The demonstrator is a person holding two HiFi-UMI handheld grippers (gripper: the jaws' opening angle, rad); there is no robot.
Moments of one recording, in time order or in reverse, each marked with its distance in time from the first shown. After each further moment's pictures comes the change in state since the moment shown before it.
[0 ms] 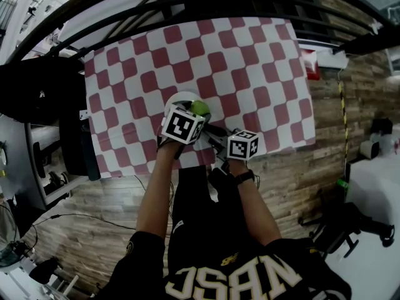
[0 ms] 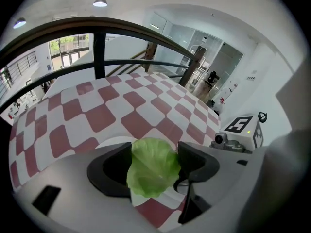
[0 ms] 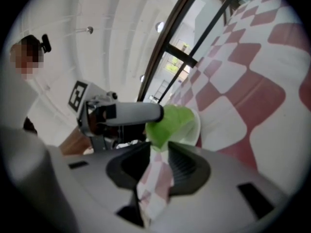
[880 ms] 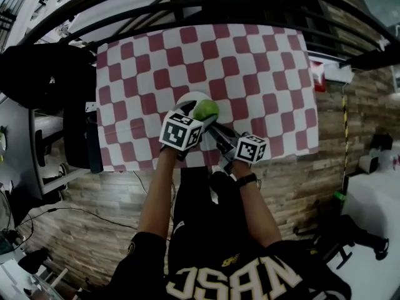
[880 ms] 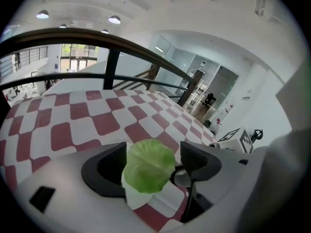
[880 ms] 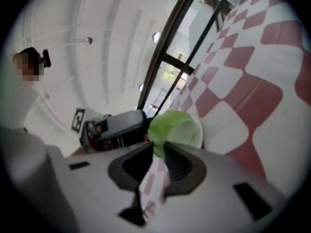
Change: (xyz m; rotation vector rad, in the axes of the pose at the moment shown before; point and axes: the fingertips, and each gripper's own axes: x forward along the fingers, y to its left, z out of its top) left arm -0.025 0.007 0.004 -0.094 -0.241 -0.058; right arm -0.002 0.005 0.016 0.049 -0.111 0.006
